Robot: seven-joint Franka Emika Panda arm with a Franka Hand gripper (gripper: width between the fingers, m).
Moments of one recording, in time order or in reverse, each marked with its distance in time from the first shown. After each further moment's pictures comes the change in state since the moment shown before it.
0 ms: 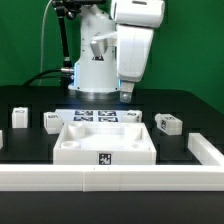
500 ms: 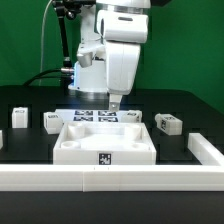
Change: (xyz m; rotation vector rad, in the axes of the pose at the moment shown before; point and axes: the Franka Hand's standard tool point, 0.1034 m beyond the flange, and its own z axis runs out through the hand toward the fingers) arm -0.002 -0.017 0.009 0.015 0.002 0.003
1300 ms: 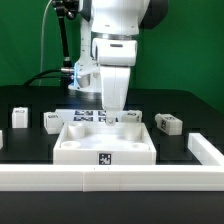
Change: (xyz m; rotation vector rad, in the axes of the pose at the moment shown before) arm 0.003 -0.047 0.048 -0.030 0.040 0.009
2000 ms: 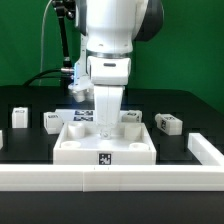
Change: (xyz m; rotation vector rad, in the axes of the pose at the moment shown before) arm -0.007 -0.008 0.030 0.040 0.013 0.021
